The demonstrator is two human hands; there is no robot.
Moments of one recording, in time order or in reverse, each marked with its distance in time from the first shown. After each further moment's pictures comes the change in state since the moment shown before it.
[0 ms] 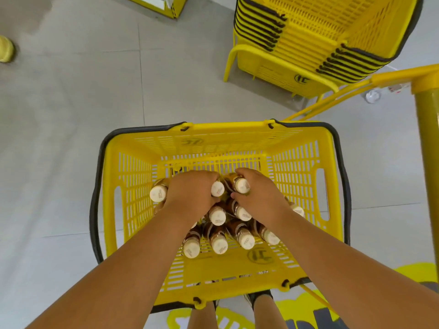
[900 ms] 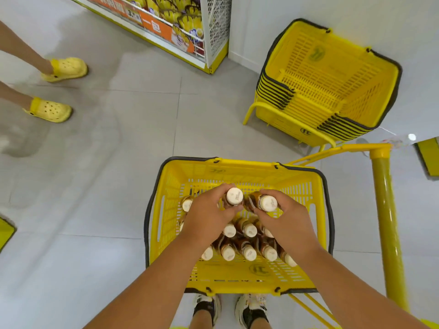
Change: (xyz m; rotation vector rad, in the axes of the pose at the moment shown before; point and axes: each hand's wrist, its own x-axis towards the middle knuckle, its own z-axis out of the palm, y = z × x) left_hand -0.081 0.028 -0.072 -0.934 0.300 -0.197; right_hand -0.083 -0.055 -0.069 0.280 0.270 -0.086
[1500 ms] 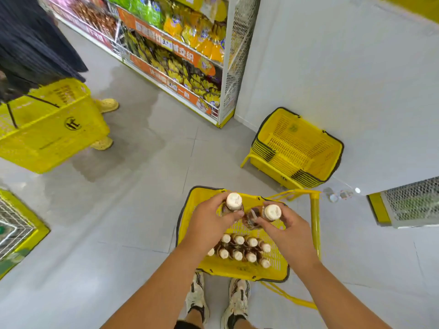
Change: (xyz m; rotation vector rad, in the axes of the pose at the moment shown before) left_hand -0.138 0.170 -0.119 -0.192 0.143 0.074; right_hand -0.133 -0.185 -0.106 0.132 0.079 -0.202
